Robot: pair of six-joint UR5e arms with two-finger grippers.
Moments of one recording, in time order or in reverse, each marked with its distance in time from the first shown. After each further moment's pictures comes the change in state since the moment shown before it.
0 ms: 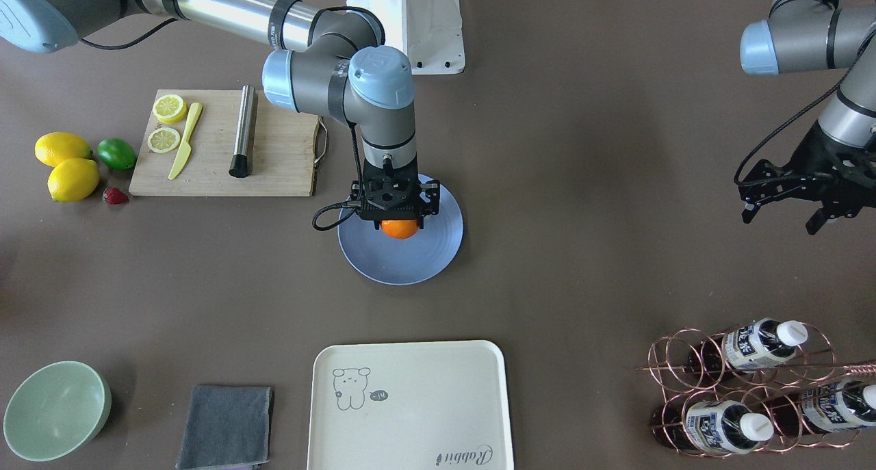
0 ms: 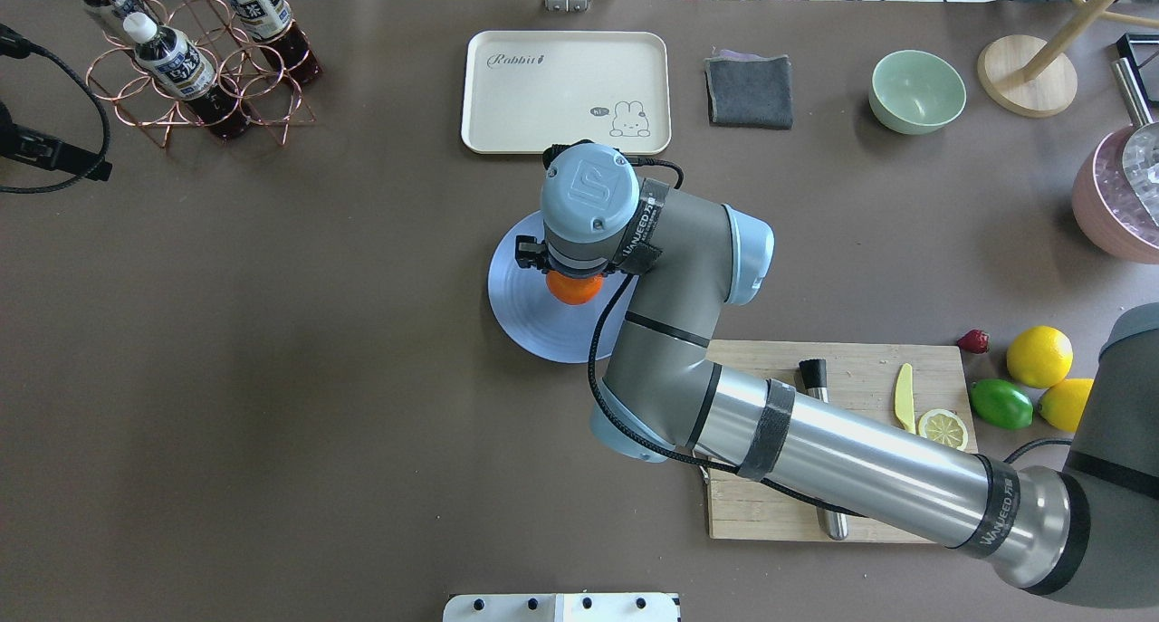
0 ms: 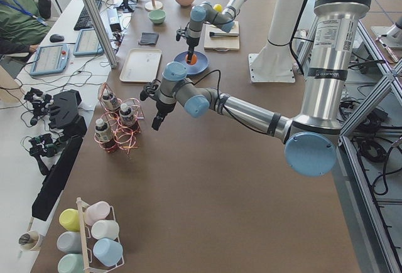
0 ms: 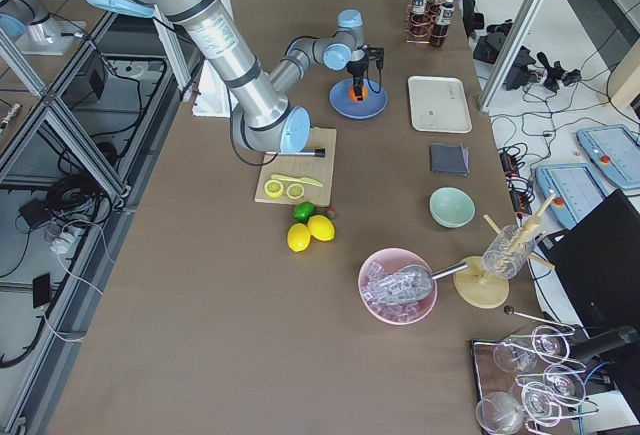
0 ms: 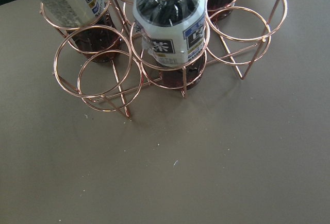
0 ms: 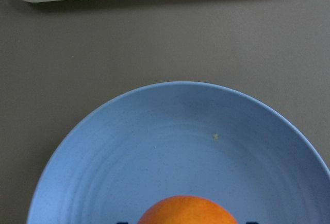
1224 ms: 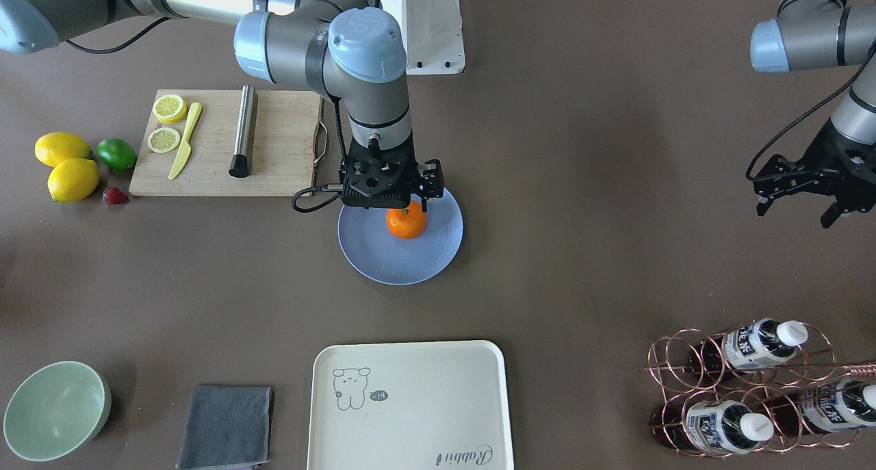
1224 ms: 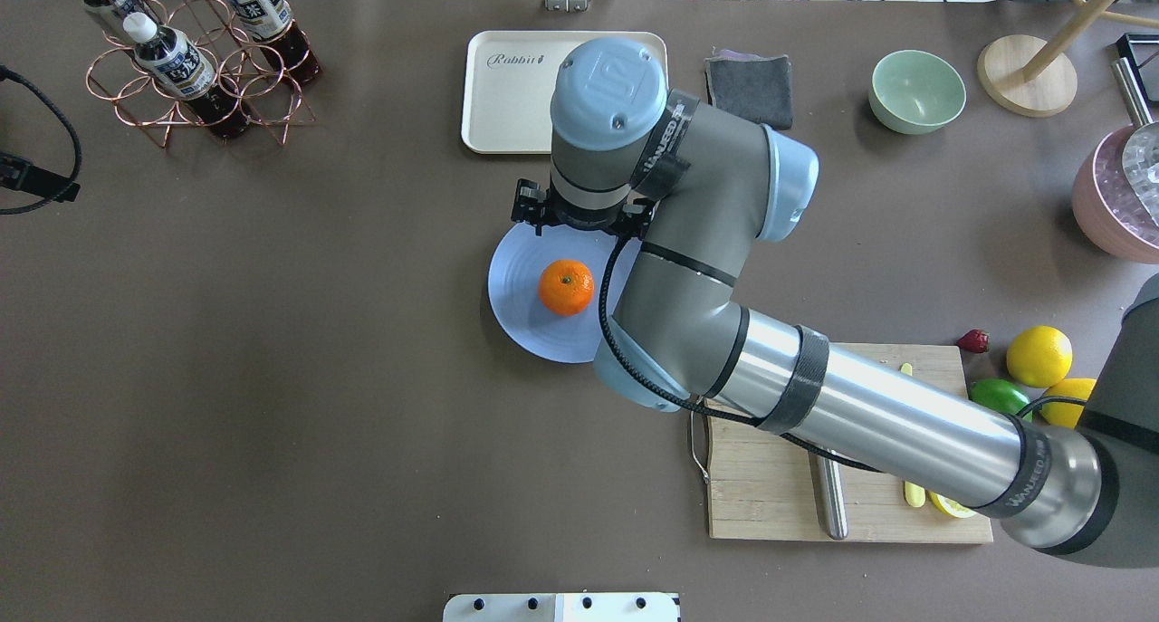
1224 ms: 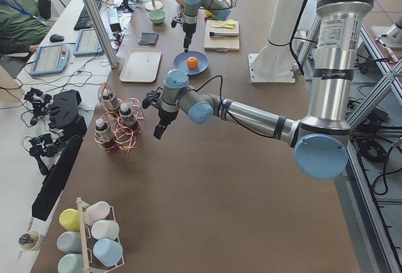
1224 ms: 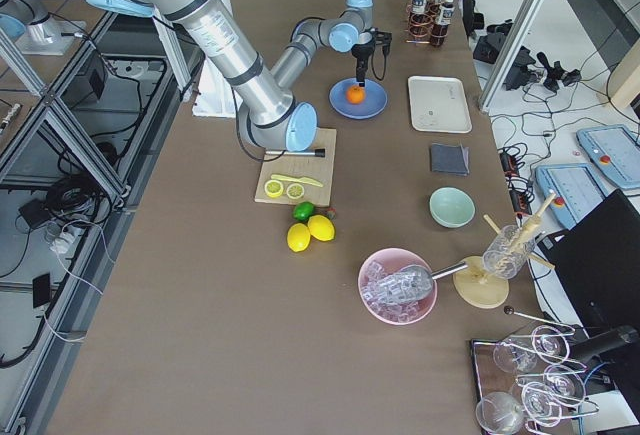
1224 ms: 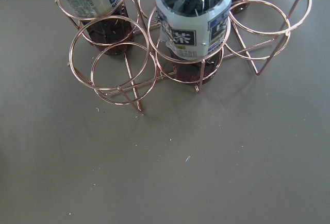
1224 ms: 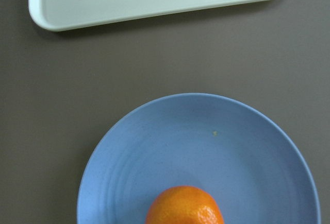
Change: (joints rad) left arm -0.038 0.071 0.003 0.006 -0.008 0.130; right arm 0.120 0.016 0.194 -0.247 0.183 0.015
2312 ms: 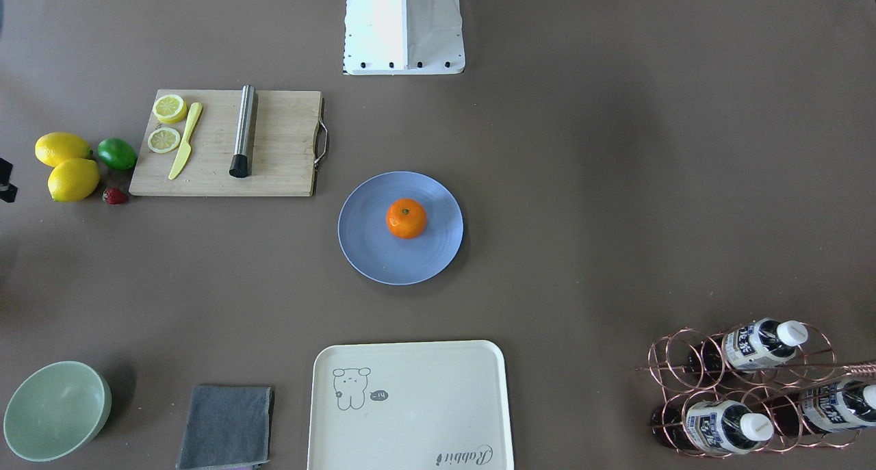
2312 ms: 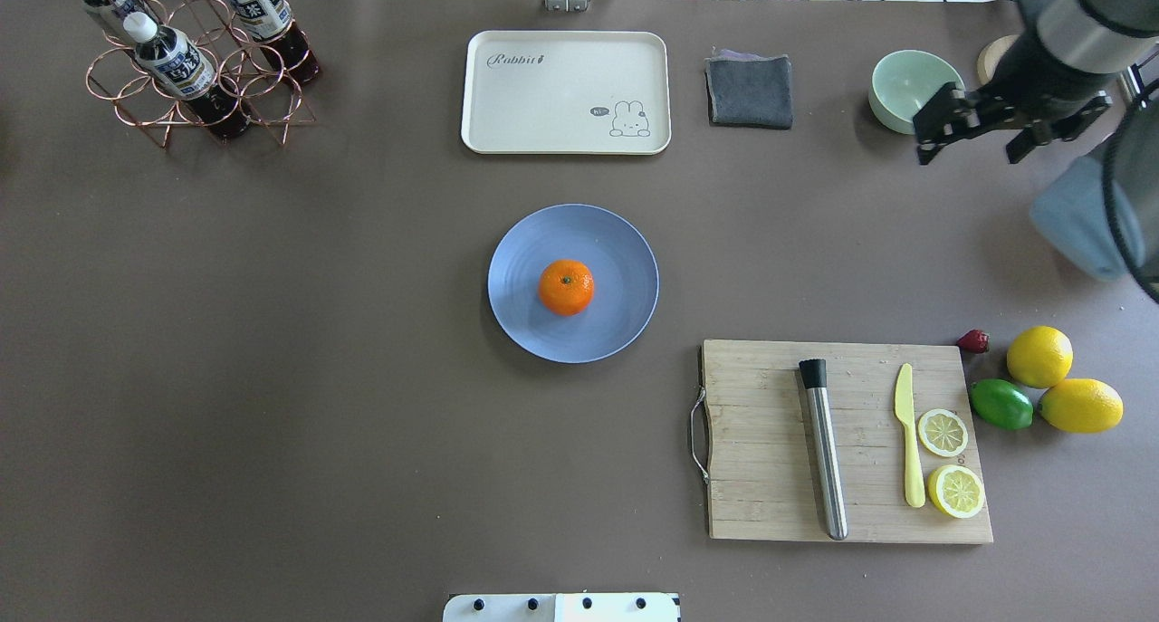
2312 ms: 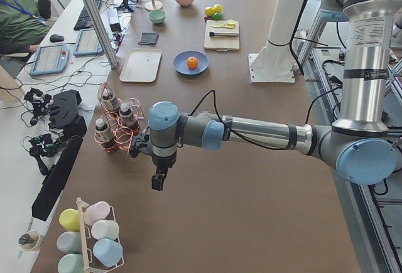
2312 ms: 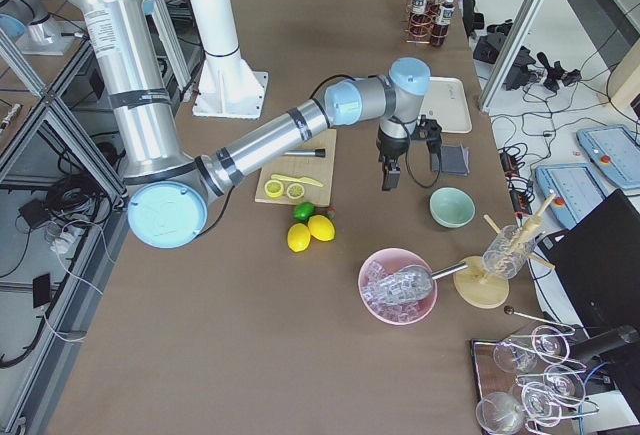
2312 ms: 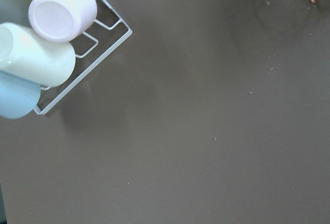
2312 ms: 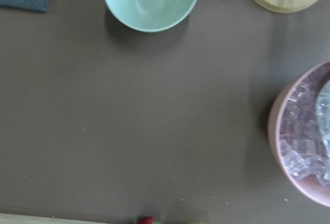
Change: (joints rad) left arm -0.401 0.038 0.112 0.345 -0.176 0.427; right arm 0.718 -0.665 0.286 -0.214 0.403 -1.062
